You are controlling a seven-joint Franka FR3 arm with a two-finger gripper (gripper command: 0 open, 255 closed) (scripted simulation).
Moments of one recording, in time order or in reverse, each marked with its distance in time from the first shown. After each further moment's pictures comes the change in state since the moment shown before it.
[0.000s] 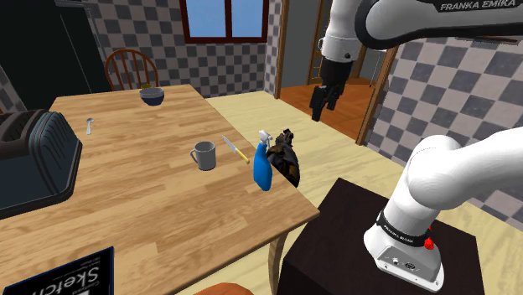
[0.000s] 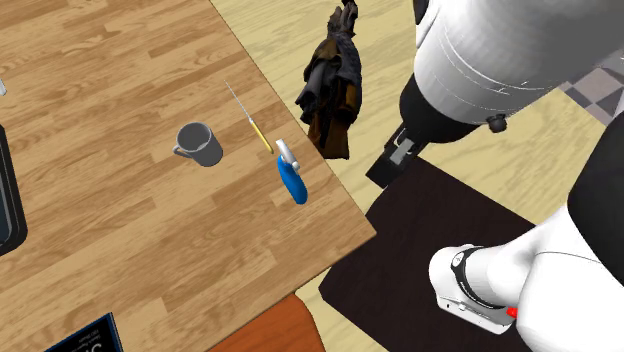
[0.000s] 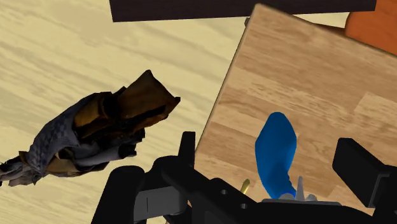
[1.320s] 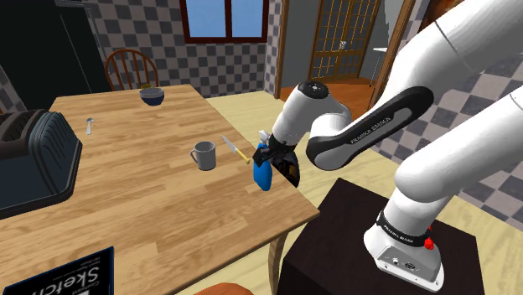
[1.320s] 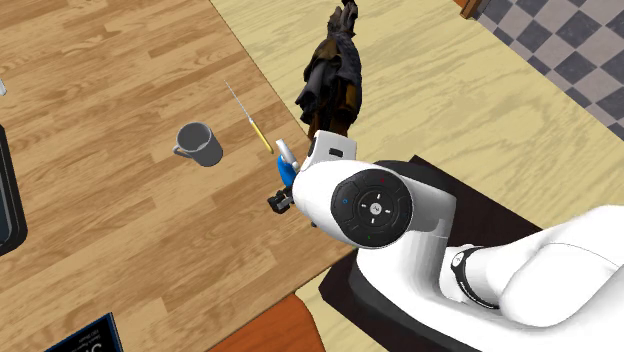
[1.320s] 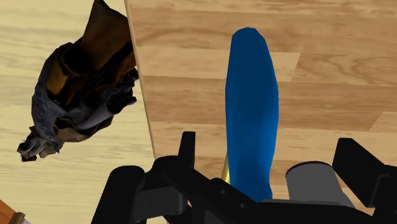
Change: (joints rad) arm -0.321 0.440 0.567 -0.304 -0.094 1.116 0.680
